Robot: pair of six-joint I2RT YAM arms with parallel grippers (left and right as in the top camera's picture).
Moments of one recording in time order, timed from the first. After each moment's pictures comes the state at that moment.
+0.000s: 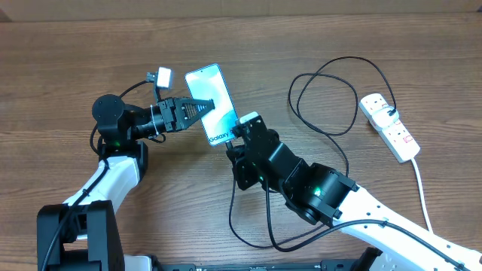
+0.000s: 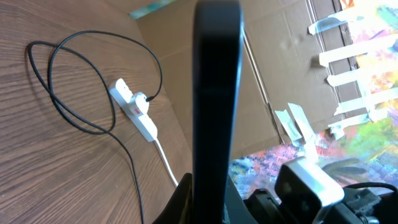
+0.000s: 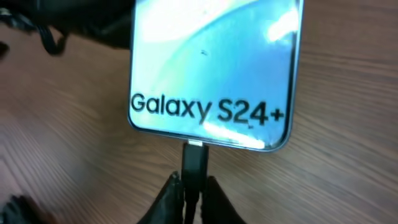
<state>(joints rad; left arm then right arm) 0.05 1.57 0.69 0.93 1.36 -1.22 0.91 1.30 1.02 -0.42 0.06 0.44</state>
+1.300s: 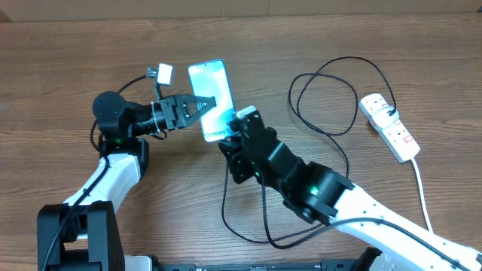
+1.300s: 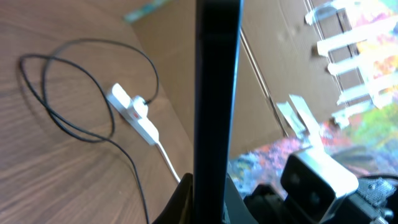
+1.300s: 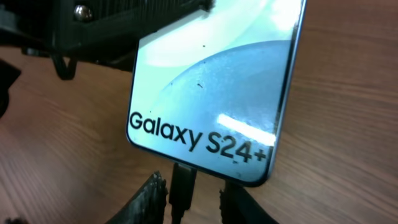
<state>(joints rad) 0.02 1.57 0.72 0.93 1.37 -1.18 0.91 1.30 1.01 -0.34 0.10 0.44</state>
